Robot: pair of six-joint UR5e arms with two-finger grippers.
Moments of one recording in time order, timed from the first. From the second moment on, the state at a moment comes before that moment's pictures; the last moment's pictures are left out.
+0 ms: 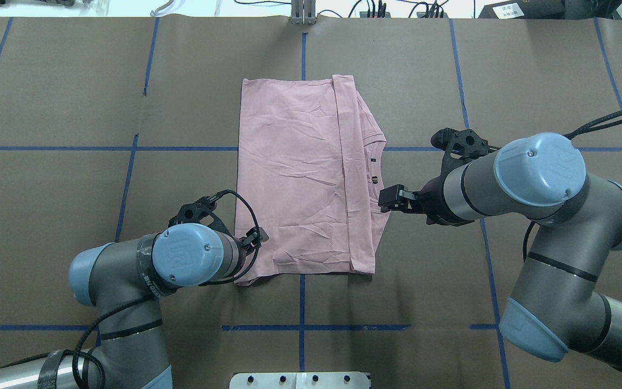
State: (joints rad) left arm -0.31 -2.06 -1.80 -1.71 -1.61 -1.98; right arm 0.57 -1.29 2.02 -1.31 1.89 1.45
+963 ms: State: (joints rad) left arm -0.26 -2.07 -1.80 -1.65 -1.61 -2.02; right arm 0.57 -1.29 2.02 -1.31 1.89 1.45
